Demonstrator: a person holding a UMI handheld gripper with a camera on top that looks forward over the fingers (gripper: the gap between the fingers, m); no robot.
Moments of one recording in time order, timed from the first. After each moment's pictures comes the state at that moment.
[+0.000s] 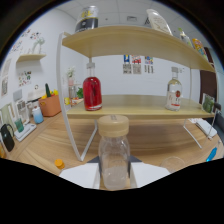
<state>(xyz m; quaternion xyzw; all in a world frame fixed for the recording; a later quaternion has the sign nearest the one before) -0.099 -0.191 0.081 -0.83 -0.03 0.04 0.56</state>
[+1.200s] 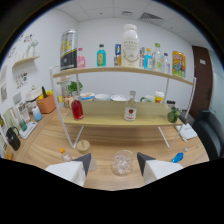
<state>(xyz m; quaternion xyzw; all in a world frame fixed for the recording) -0.014 -0.291 0.174 -0.87 -0.01 0.00 0.50</state>
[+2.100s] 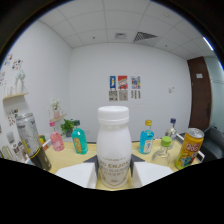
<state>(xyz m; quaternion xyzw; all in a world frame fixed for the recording) 0.030 -0.090 0.383 -0.78 0.01 0.01 0.63</state>
